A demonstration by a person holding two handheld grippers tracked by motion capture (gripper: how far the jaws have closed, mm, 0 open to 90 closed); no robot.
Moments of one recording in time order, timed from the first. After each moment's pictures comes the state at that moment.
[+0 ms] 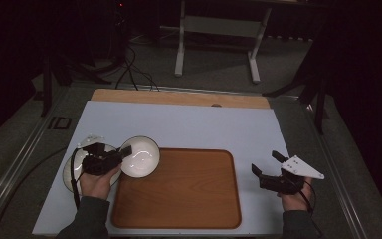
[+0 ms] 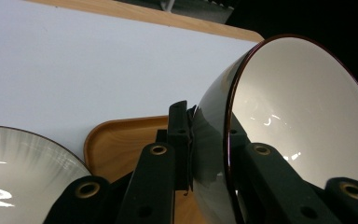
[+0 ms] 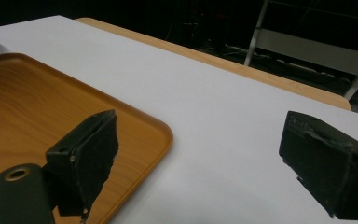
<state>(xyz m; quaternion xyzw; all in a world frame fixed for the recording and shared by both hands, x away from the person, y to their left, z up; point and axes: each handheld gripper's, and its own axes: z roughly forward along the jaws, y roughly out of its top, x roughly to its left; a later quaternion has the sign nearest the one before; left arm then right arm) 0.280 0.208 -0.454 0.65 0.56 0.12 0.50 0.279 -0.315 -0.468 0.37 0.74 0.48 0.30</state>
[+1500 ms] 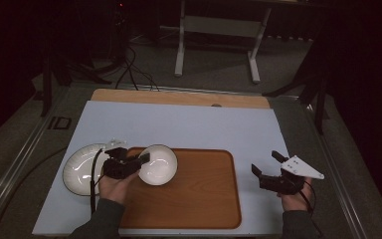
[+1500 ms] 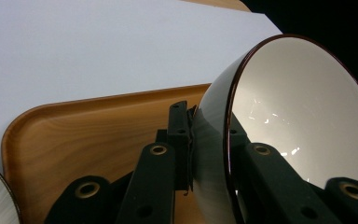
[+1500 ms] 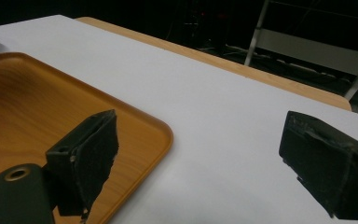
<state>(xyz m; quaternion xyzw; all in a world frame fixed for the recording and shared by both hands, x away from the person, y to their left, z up) 0.284 0.164 -0.467 0.69 0.54 0.09 0.48 0.279 -0.314 -0.468 0.36 0.74 0.48 0.30</state>
